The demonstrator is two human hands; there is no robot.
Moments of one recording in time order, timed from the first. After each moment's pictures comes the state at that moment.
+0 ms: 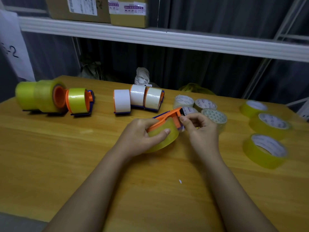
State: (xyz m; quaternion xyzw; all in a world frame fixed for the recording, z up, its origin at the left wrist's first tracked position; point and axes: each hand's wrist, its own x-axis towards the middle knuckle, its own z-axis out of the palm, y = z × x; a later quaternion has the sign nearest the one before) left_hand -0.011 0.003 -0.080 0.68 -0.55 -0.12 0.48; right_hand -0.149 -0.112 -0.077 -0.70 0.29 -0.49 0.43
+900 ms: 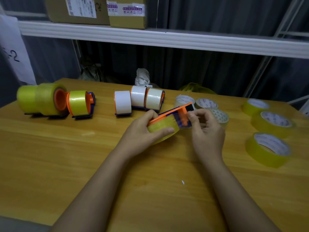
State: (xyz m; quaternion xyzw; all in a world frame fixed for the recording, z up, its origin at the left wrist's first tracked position) left_hand -0.015 0.003 -0.072 0.68 -0.50 -0.16 0.51; right_hand -0.151 -0.109 -0.082 -0.74 0.29 -0.55 0.27
